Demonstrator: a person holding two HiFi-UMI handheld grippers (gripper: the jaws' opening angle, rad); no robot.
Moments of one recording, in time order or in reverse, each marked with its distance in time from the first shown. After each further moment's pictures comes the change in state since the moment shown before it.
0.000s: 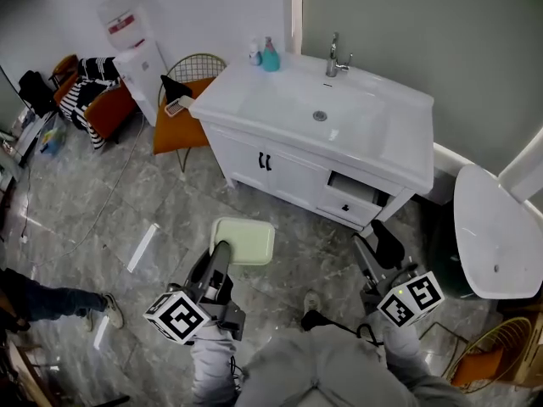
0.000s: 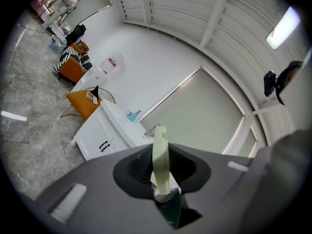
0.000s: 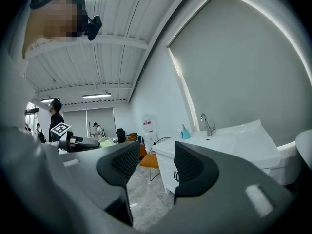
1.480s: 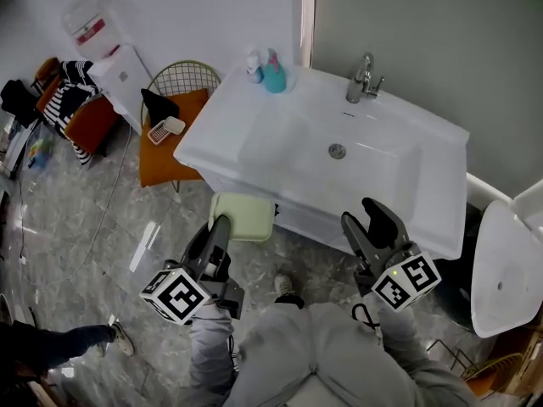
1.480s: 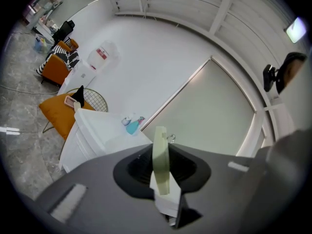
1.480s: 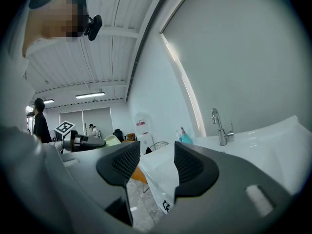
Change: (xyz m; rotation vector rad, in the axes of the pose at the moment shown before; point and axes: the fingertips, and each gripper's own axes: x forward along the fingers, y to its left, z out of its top) left arm 0.290 0.101 0.144 0.054 0.048 -0.002; right arm 0.307 -0.125 0.024 0.026 0.019 0.025
